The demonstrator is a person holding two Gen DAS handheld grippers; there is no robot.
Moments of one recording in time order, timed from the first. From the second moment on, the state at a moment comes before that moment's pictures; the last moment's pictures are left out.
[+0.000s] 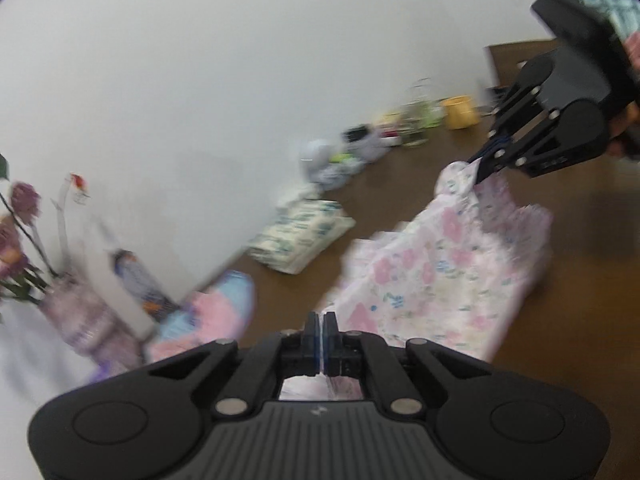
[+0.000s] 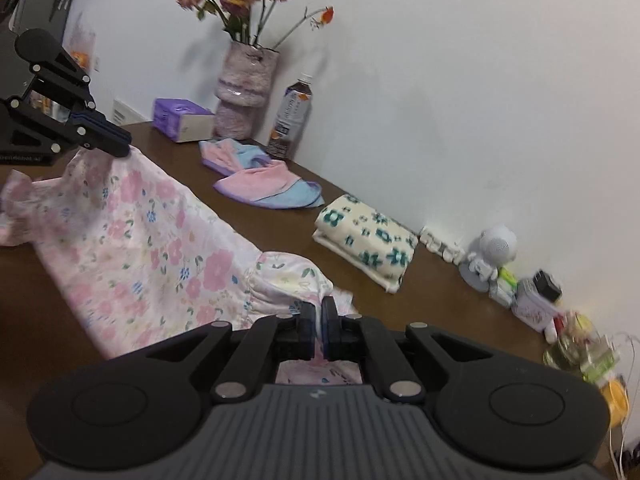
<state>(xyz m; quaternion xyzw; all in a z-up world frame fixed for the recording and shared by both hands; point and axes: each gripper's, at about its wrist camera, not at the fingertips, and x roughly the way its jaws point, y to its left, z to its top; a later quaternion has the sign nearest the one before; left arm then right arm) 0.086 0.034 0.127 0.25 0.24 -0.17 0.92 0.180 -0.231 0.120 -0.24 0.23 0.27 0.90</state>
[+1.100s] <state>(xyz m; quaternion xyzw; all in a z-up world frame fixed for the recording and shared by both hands) 0.042 0.066 0.043 0.03 0.37 -0.19 0.91 0.093 -0.255 0.045 -0.03 0.37 0.30 0.88</state>
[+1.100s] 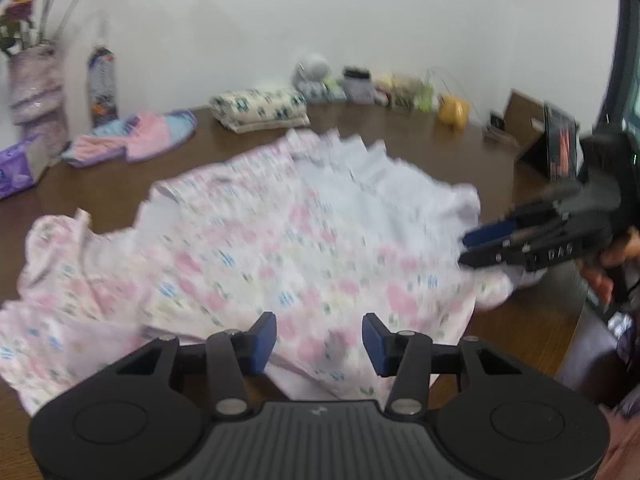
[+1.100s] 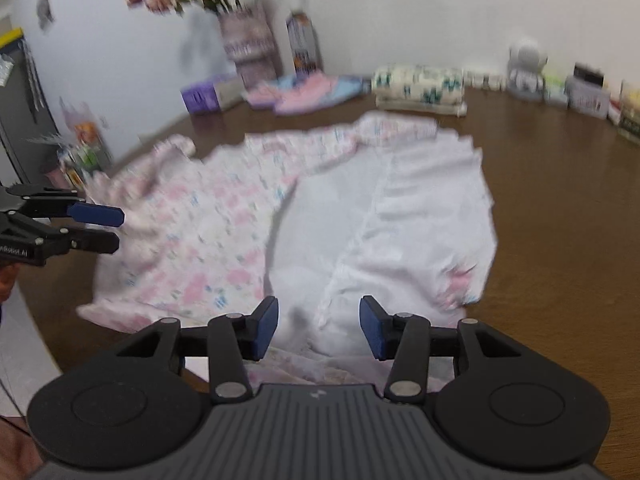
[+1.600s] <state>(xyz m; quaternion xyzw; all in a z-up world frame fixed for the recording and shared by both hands) 0.017 0.062 0.011 0.04 0.31 -0.14 0.94 0.049 -0.246 0.019 -0.08 0.33 0.26 0.90</state>
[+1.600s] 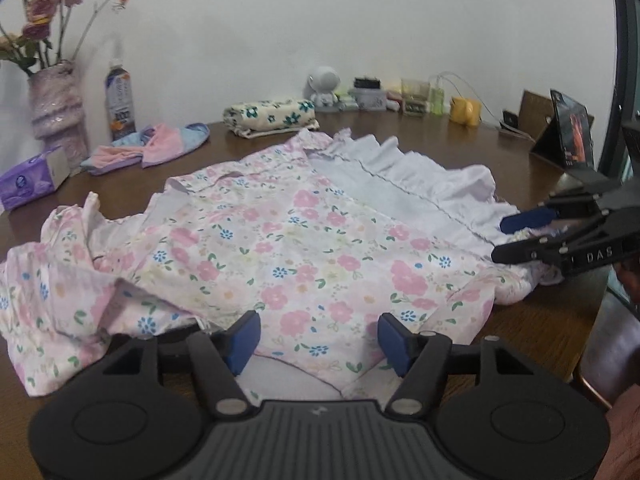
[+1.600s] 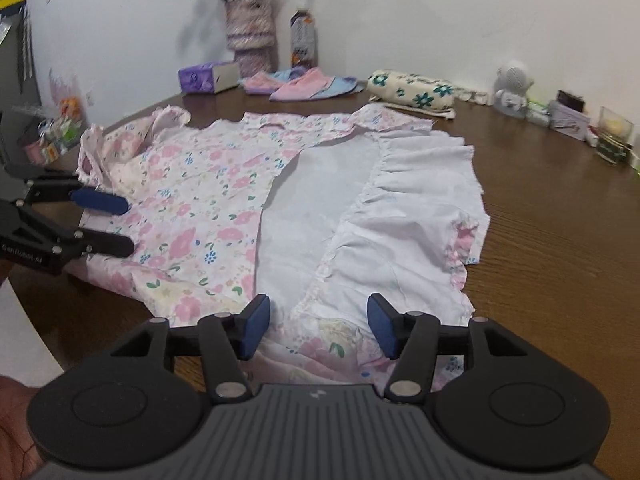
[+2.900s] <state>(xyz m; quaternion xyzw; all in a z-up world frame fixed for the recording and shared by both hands) 0.080 0.202 0.021 0.01 0.35 0.05 0.94 0.165 -0.215 0.011 -0.07 0.34 0.20 0.91</state>
